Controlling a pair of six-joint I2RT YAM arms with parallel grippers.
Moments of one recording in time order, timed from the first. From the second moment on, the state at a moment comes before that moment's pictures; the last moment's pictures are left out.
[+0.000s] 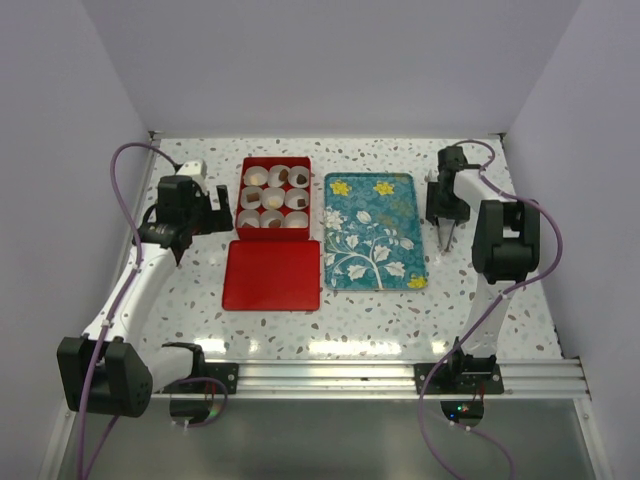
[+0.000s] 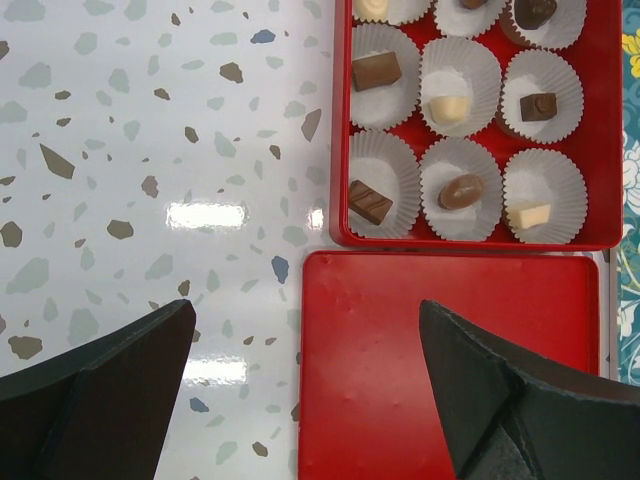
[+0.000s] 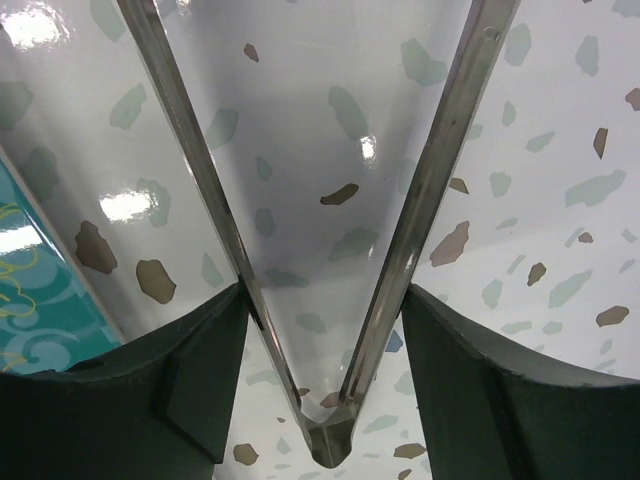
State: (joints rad) left arm -0.08 1.17 0.94 -0.44 -0.03 -0.17; right arm 0.01 2.04 1.50 -0.69 0.25 0.12
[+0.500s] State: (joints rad) left arm -0.08 1.15 0.94 -0.45 -0.06 -0.17; right arm 0.01 2.04 1.50 -0.68 0.24 0.11
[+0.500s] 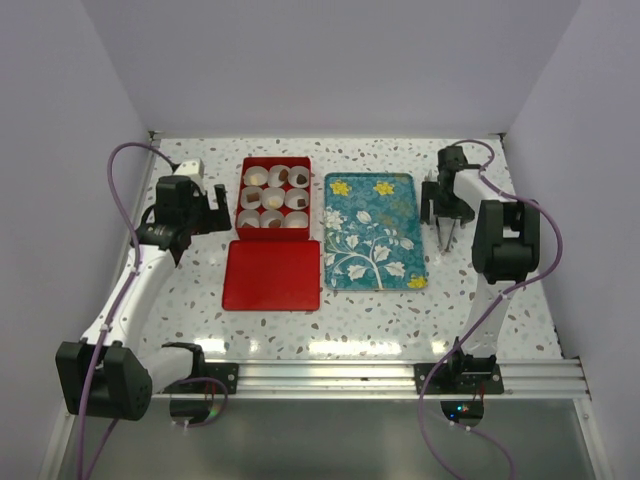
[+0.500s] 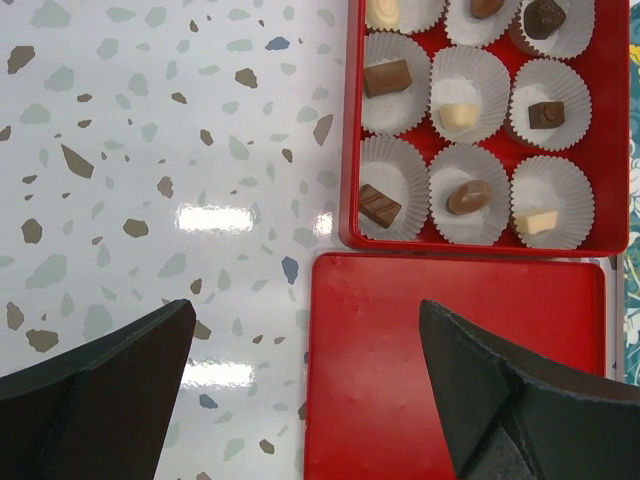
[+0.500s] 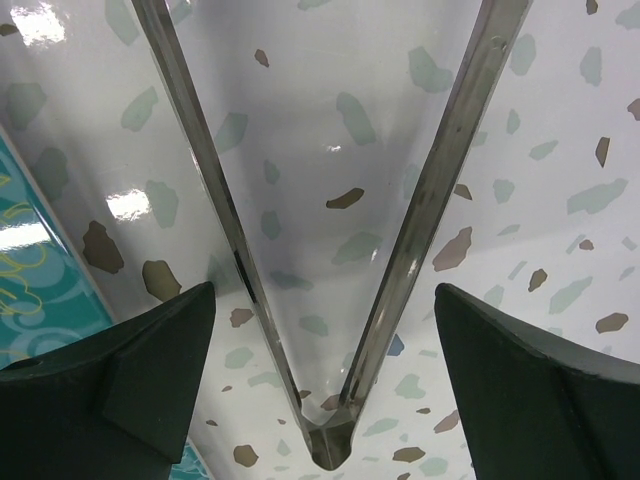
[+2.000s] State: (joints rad) left arm -0.23 1.30 0.83 -0.59 -0.22 -0.28; right arm 0.01 1.73 1.66 -0.74 0.07 0.13
